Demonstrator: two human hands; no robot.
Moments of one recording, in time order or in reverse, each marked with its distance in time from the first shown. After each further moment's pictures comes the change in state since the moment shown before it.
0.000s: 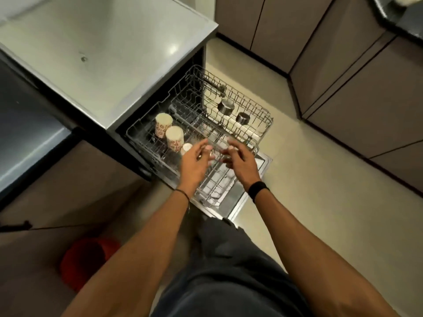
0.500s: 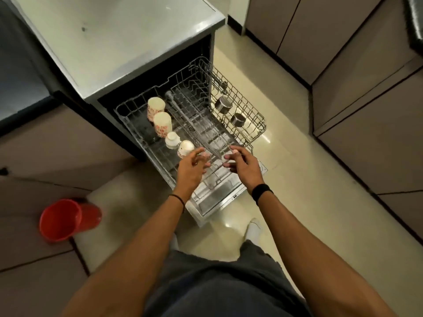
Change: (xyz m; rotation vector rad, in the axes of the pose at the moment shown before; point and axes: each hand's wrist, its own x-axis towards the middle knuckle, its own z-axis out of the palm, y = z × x) left_hand -0.016 -0.028 0.133 -0.053 0.255 -0.096; right_hand 0.051 0.018 -0.145 -0.065 -0.232 0.120
